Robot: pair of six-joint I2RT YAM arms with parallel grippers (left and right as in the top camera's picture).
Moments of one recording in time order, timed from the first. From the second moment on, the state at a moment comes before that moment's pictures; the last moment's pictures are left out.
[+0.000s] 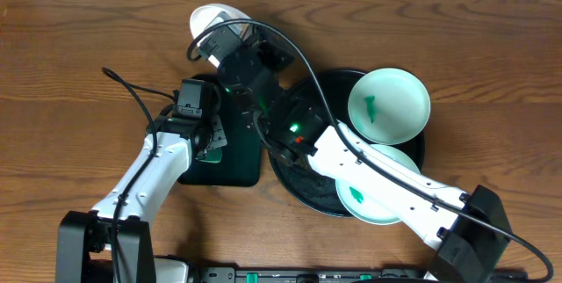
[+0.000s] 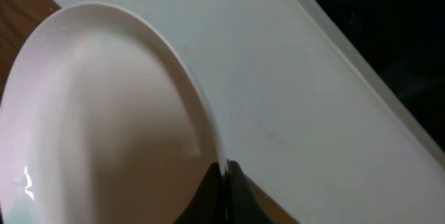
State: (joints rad) left arm -0.15 1.50 0.84 -0.57 -0.09 -0.43; right arm 0.94 1.81 1.59 -0.09 0.77 -0.46
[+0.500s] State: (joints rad) left arm -0.15 1.50 0.84 -0.57 -0.09 -0.43; right arm 0.94 1.81 1.59 -0.14 0.81 -0.35
